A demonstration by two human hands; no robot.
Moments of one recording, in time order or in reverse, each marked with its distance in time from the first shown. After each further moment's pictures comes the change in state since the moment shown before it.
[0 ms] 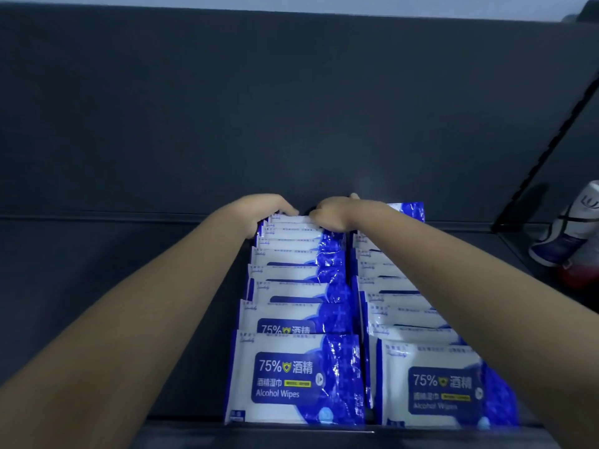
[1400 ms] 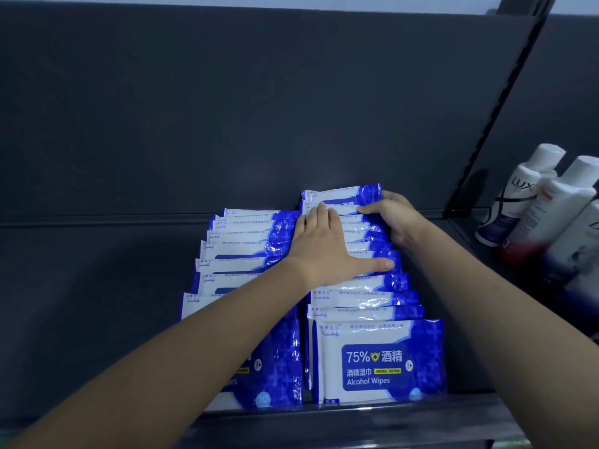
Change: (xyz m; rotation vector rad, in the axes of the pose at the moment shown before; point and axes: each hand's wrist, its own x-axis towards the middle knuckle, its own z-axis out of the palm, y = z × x) left_hand -0.042 -0.012 0.175 1.045 0.281 0.629; right_hand -0.063 0.137 0.051 1.635 0.371 0.259
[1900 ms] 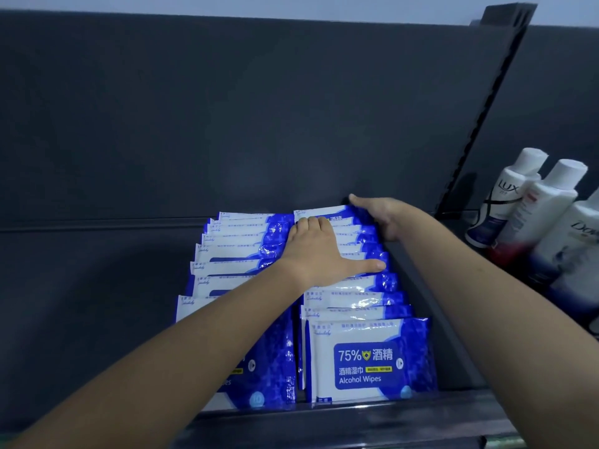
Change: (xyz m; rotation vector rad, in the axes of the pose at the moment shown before) left_hand -0.002 0.001 -0.003 0.022 0.007 -0.024; right_hand -0.003 -0.018 0.007 -0.197 -0.022 0.341
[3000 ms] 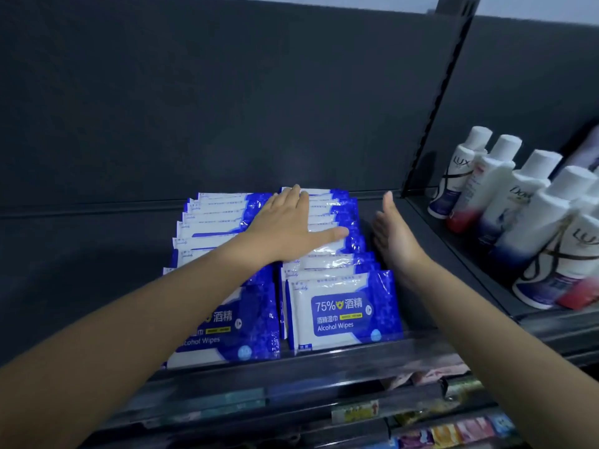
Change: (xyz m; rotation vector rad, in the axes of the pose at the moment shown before) left_hand -0.037 -0.006 -0.027 -0.006 -0.088 0.116; right_hand -0.132 0.081 0.002 0.346 0.006 -0.397
